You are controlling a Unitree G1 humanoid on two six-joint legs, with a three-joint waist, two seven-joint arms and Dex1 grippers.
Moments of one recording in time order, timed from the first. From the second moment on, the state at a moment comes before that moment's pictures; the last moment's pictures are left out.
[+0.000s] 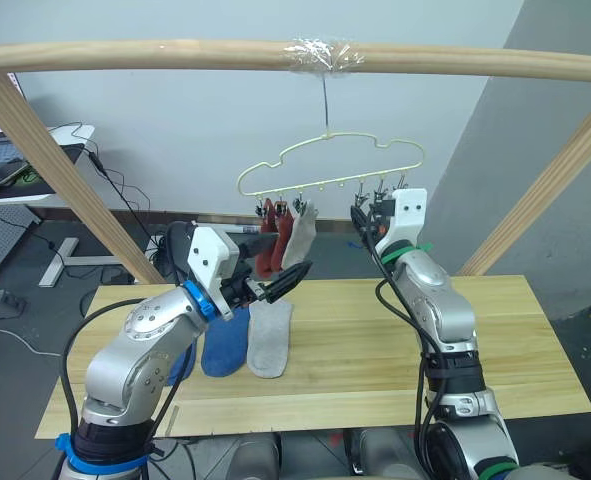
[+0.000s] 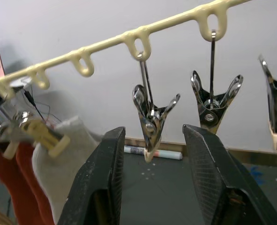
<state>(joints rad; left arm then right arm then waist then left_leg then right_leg) -0.17 0.45 0.04 -0.46 -0.62 0.55 -0.58 -0.55 0.05 -0.08 0.03 0.18 0.48 0.11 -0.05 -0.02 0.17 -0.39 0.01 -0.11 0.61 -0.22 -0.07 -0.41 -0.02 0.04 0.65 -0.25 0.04</state>
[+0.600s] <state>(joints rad) -0.20 0.44 0.04 -0.46 -0.61 0.54 -0.58 -0.65 0.07 -0.09 0.19 0.18 0.40 0.10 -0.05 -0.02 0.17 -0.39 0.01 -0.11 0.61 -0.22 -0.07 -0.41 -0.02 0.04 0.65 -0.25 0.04</state>
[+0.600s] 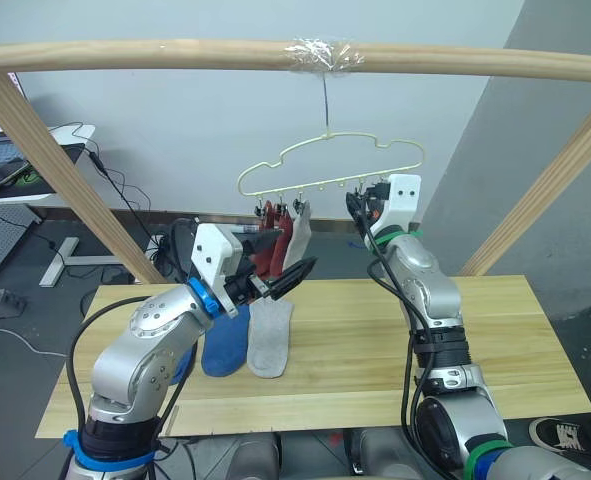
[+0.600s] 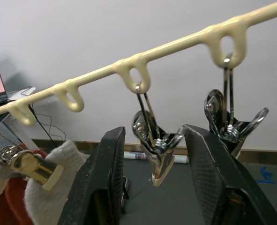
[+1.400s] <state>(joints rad) -0.21 0.43 0.04 -0.43 -0.61 0.54 -0.60 -0.70 0.07 -0.05 0.27 0.22 0.40 0.18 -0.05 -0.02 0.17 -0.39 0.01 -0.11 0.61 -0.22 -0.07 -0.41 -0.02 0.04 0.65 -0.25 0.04</state>
